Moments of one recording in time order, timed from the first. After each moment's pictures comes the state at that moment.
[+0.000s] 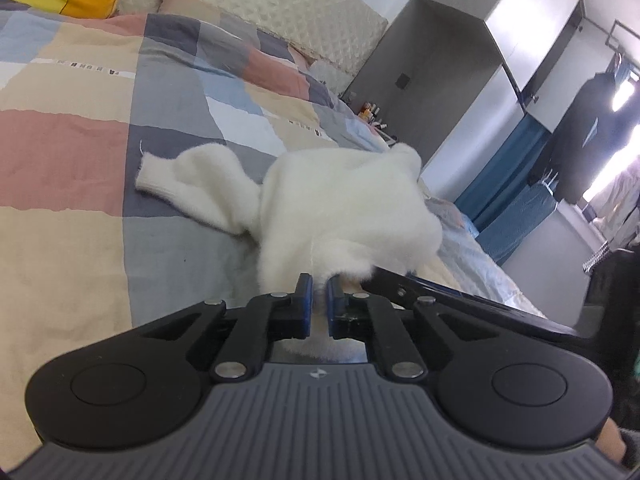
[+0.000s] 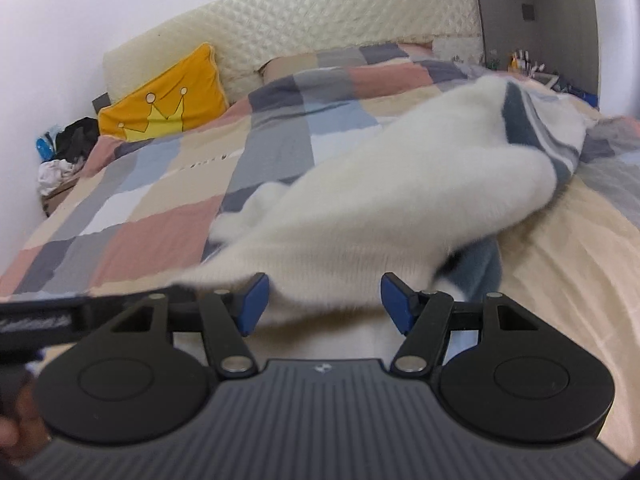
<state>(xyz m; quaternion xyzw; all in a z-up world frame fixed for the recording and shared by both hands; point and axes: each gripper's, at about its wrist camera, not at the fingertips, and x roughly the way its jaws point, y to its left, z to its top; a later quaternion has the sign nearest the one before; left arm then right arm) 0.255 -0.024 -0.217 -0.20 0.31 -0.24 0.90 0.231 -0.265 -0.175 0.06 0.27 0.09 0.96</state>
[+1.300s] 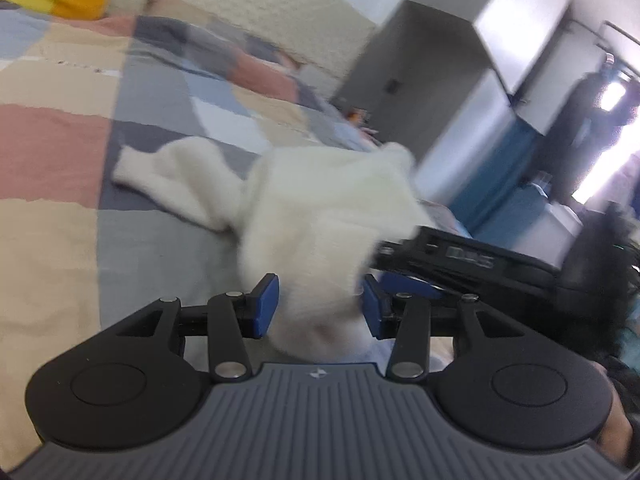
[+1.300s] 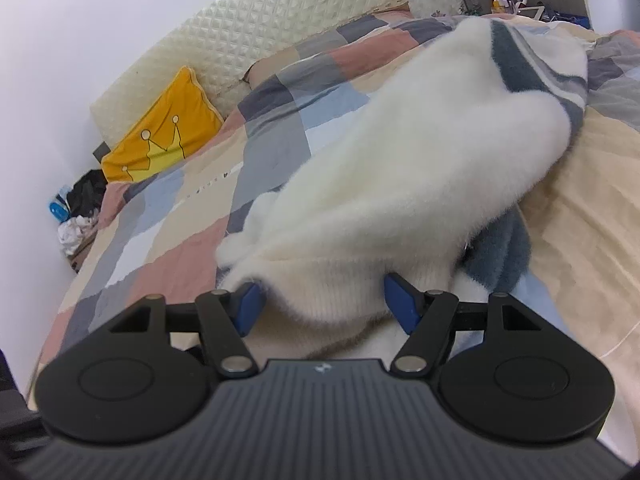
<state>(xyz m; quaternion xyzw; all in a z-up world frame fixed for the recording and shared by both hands) 0.261 -0.047 -0.240 -0.21 0.30 -0.25 0.90 0.253 -0.292 -0.188 0.21 0.30 0.11 0.92</state>
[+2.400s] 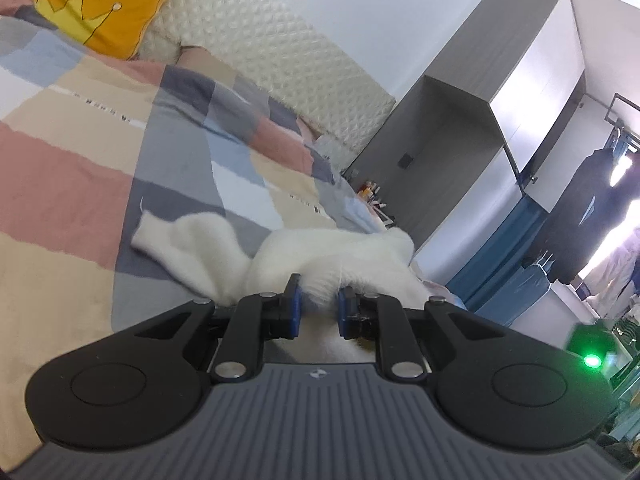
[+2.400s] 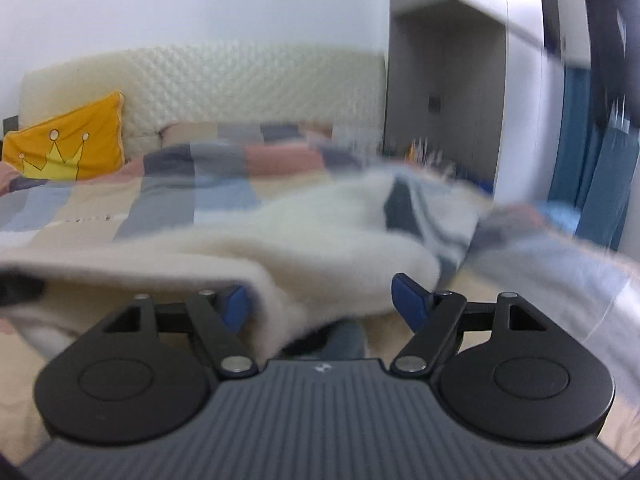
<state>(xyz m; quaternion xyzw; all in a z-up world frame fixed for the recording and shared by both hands) 0.255 -0.020 -0.198 -0.27 0.21 -0.21 0.92 0.253 -0.296 -0.176 0.01 0.20 -0.08 0.98</state>
